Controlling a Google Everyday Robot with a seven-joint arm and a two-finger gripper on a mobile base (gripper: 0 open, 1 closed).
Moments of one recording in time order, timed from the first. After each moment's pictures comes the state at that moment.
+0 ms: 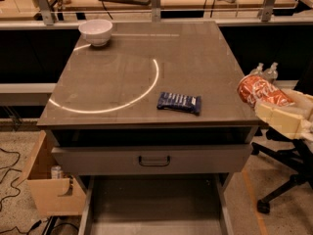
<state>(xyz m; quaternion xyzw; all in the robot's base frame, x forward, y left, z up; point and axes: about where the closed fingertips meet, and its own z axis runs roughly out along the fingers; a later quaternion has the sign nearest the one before) 0.438 -0.241 0.935 -0.20 0.75 0.18 0.61</state>
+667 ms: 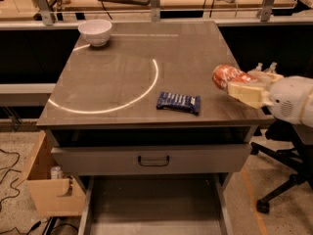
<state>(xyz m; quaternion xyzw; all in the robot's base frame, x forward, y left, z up) 0.532 -0.206 0.913 -0.25 0.75 0.20 0.57</state>
